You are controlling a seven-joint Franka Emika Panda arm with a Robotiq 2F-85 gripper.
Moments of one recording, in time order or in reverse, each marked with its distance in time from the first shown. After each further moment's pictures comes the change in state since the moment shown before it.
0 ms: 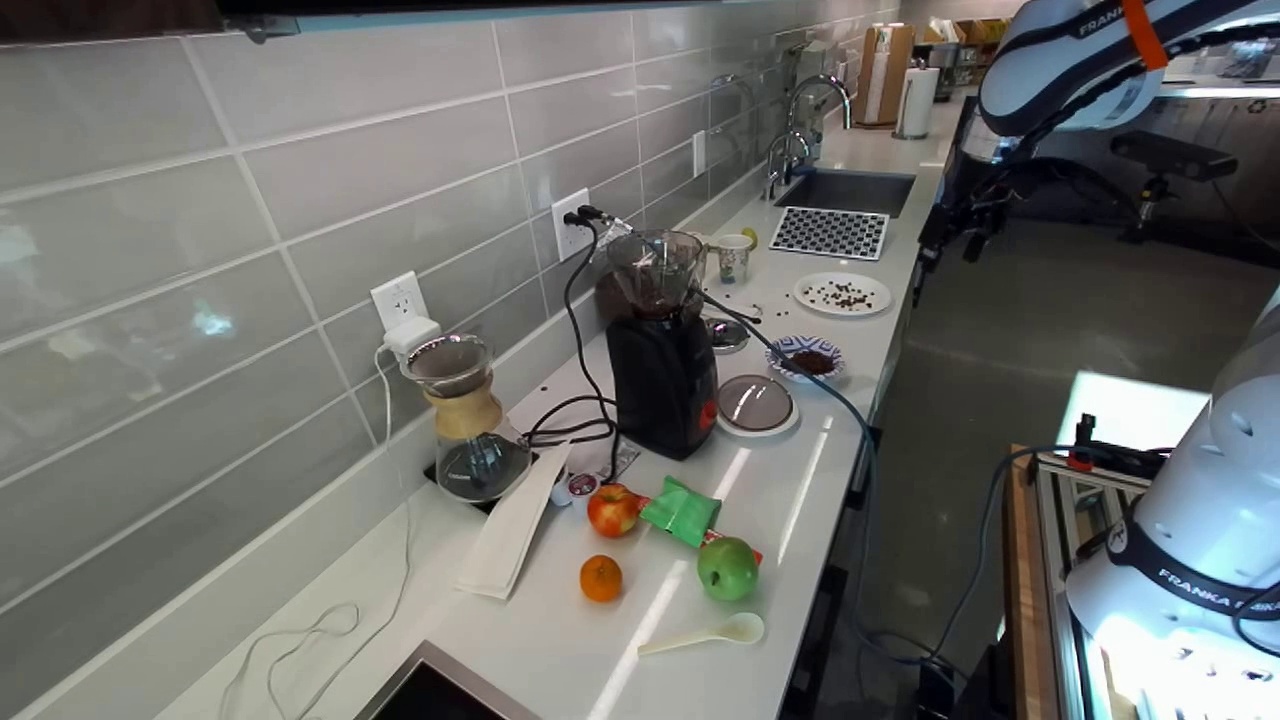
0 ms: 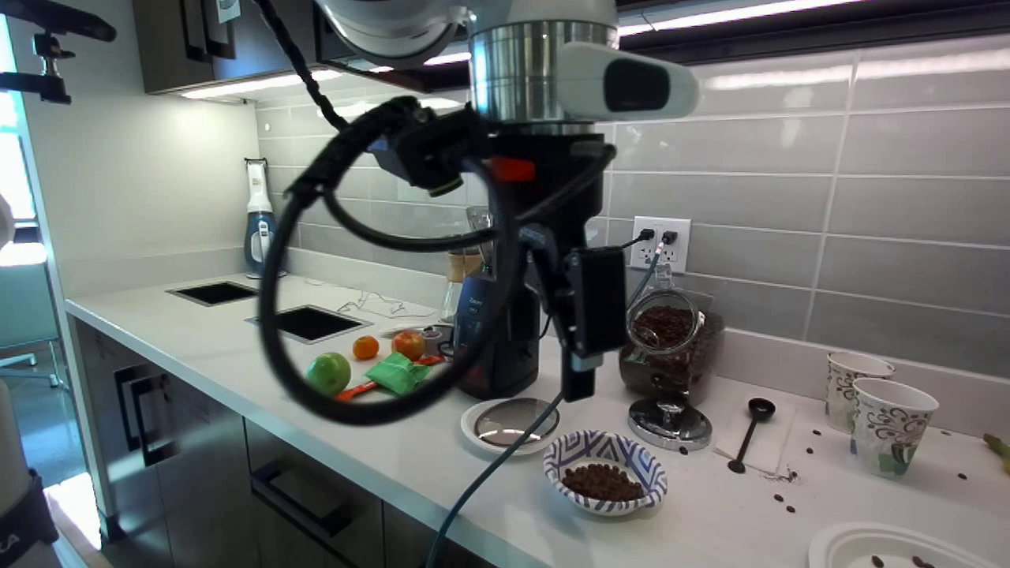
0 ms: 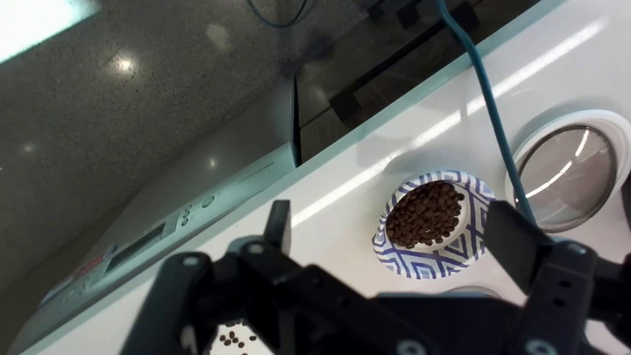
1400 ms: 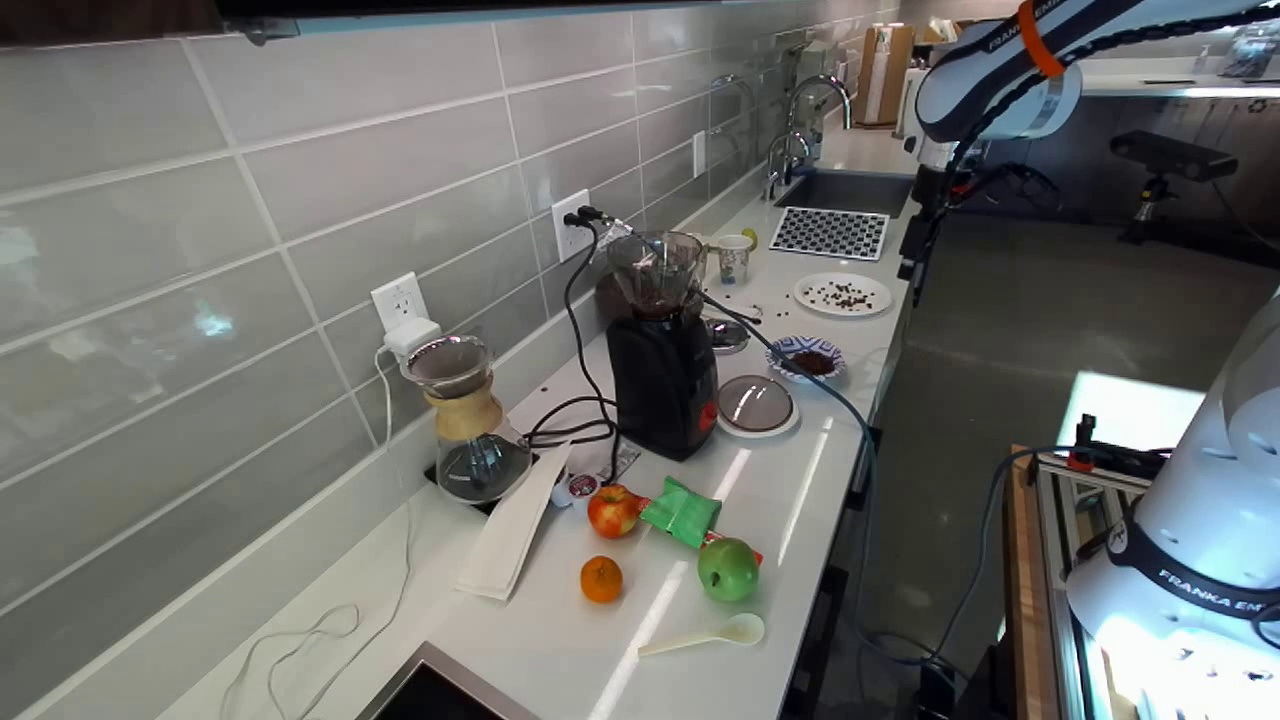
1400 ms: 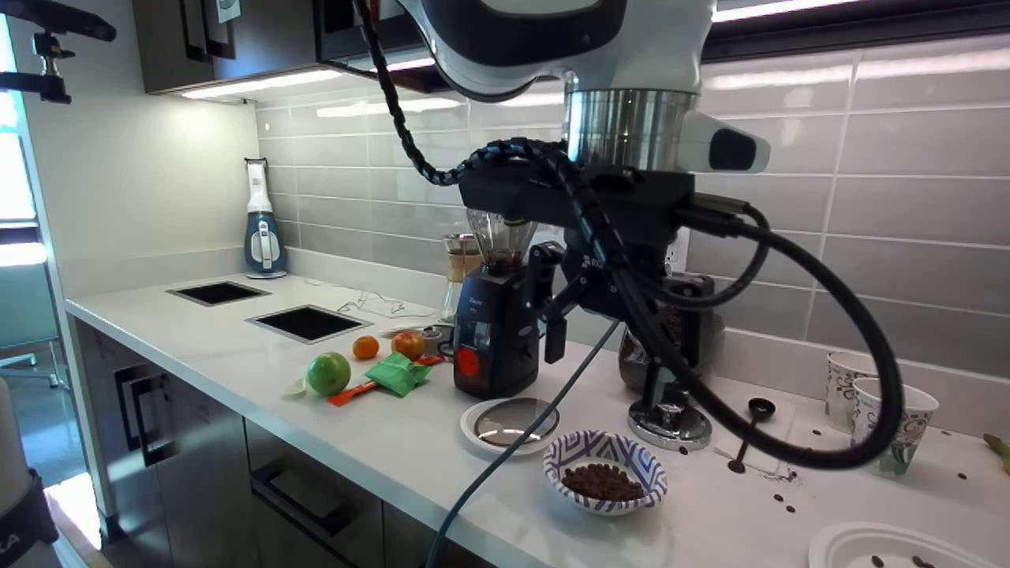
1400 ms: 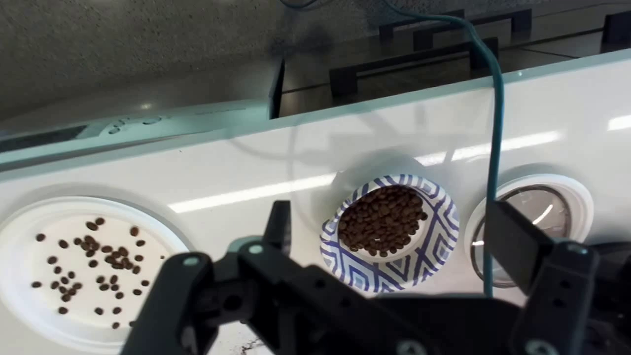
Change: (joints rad) arm 0.100 0.247 -0.058 0.167 0.154 0.004 -0.515
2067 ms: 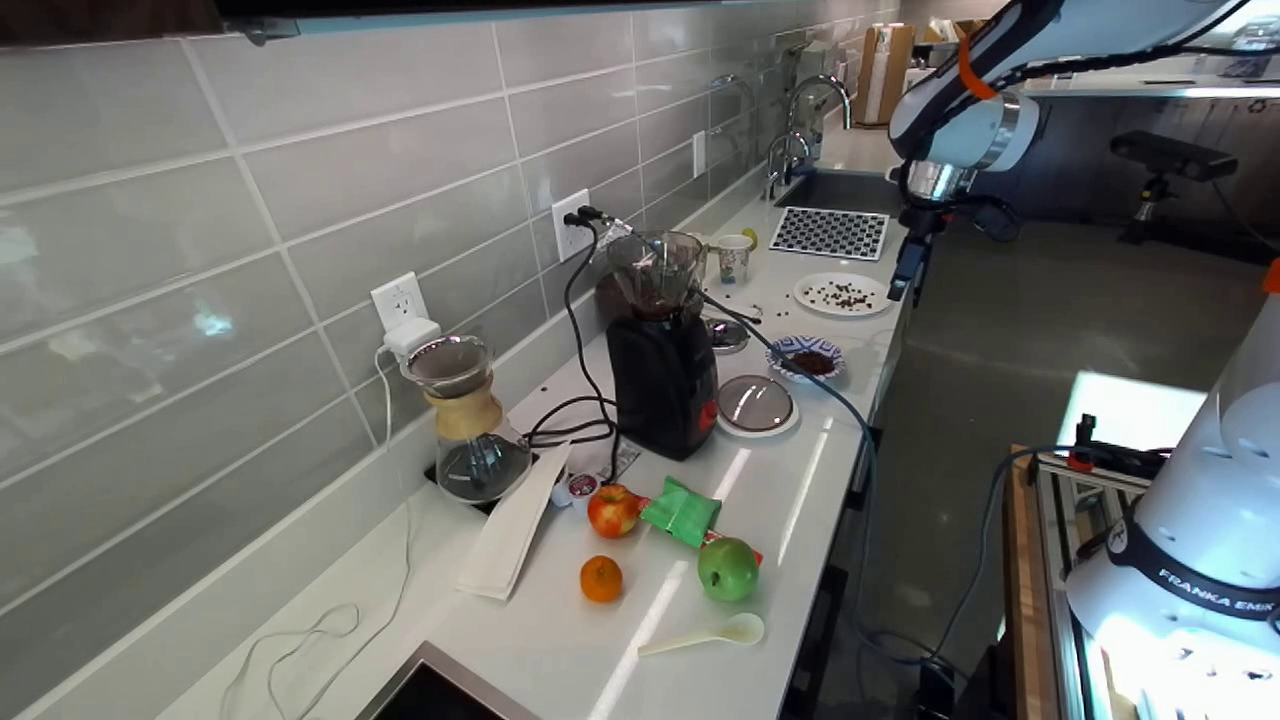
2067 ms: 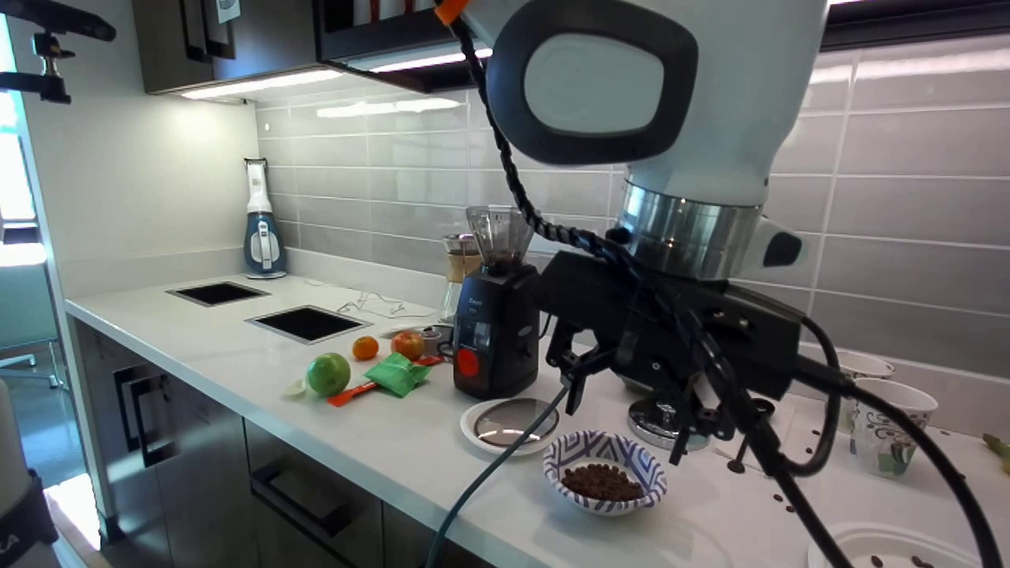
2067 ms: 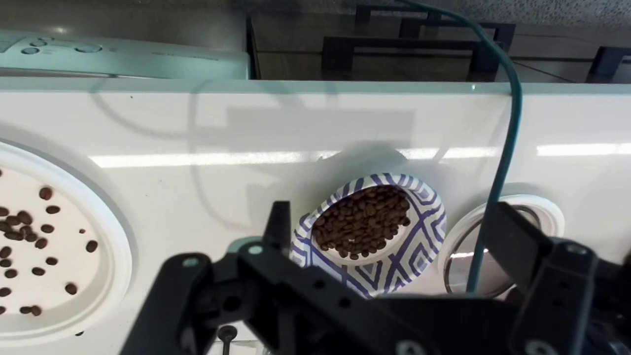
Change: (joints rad) arm -0.039 0.241 -0.012 0.104 0.333 0.000 -0.498
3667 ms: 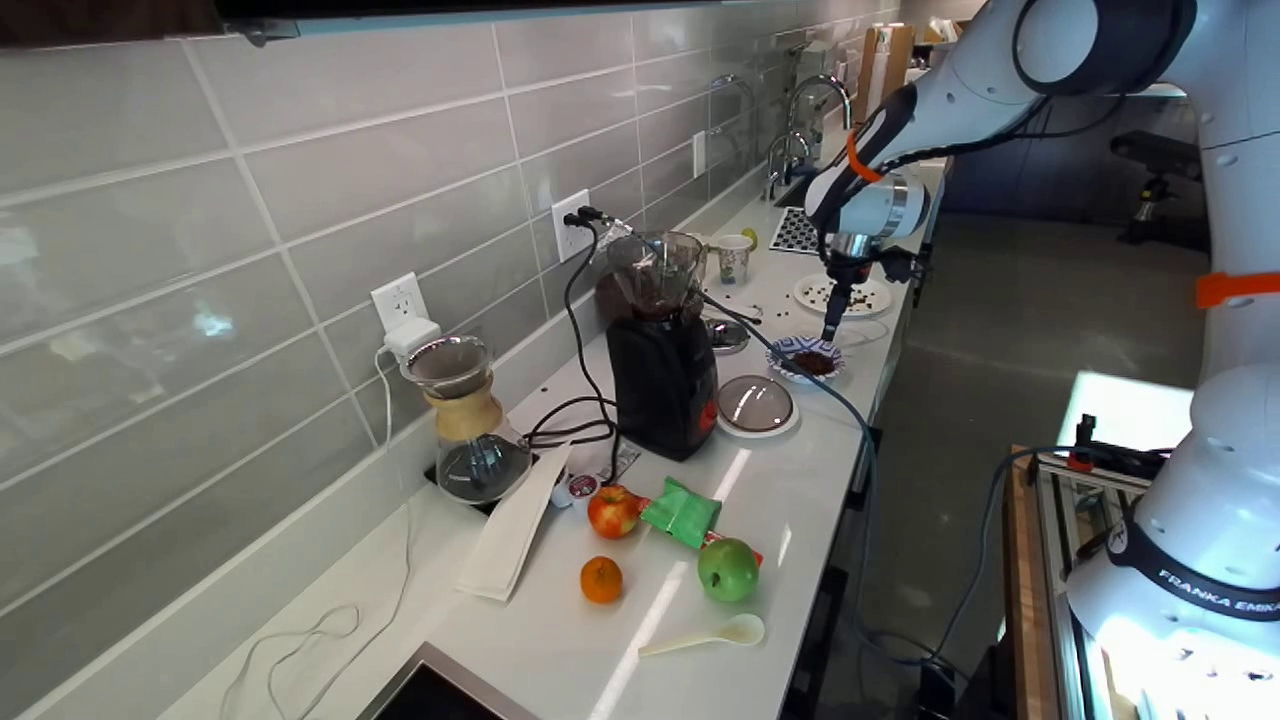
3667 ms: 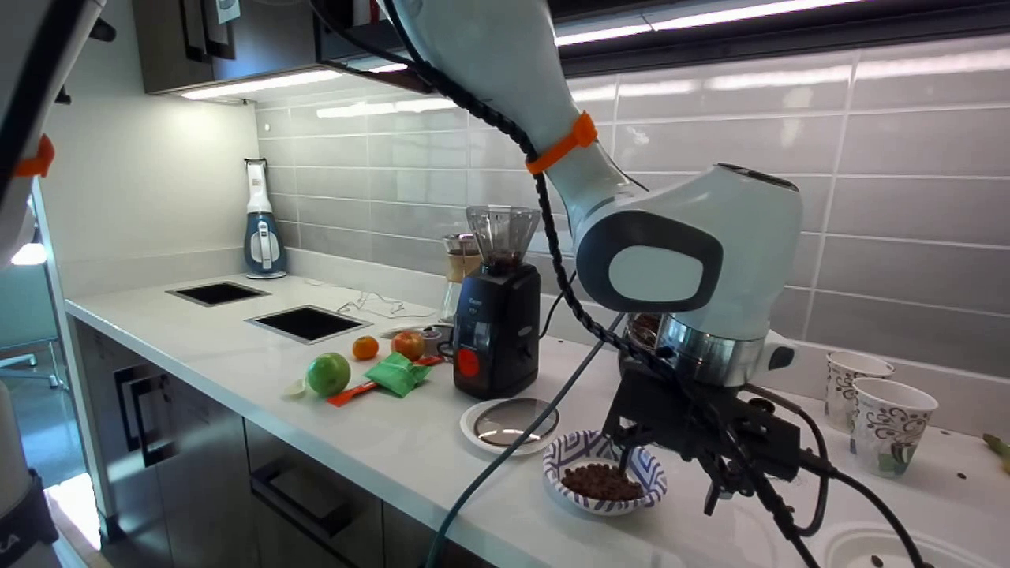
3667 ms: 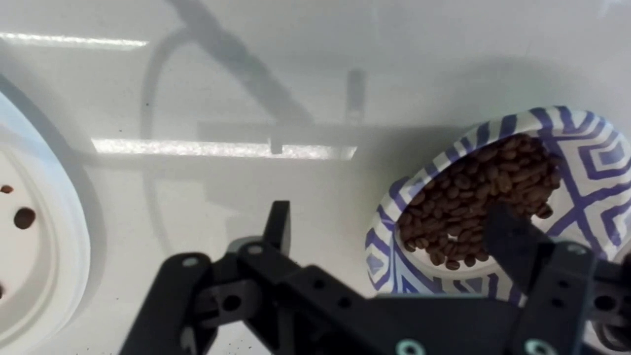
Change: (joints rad) arm -0.186 0.418 0.324 0.267 0.090 0.178 0.021
